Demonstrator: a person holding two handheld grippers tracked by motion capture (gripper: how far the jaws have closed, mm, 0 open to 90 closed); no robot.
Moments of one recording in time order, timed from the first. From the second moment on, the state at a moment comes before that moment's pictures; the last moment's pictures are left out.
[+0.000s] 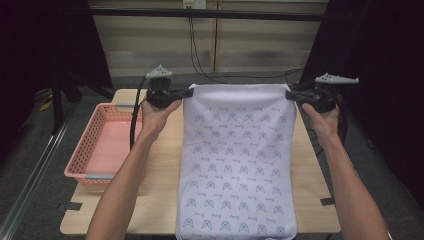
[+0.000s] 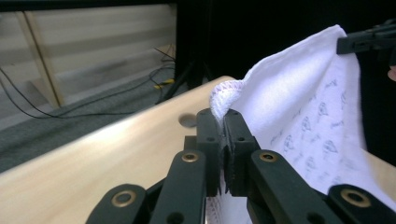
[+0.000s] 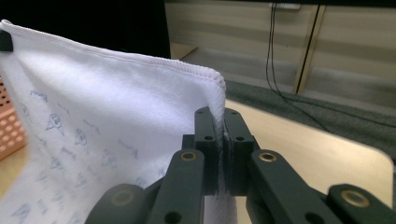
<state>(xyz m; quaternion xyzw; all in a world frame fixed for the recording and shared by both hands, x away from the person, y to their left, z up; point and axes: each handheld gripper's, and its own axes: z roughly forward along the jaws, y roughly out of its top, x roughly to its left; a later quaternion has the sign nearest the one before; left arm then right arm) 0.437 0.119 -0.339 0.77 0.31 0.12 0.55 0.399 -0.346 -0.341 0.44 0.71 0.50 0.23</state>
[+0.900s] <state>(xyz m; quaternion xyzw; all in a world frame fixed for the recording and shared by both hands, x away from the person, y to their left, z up) 0.272 0.147 -0.457 0.83 0.29 0.00 0.47 0.202 -0.337 -0.459 0.42 0.79 0.45 0.06</state>
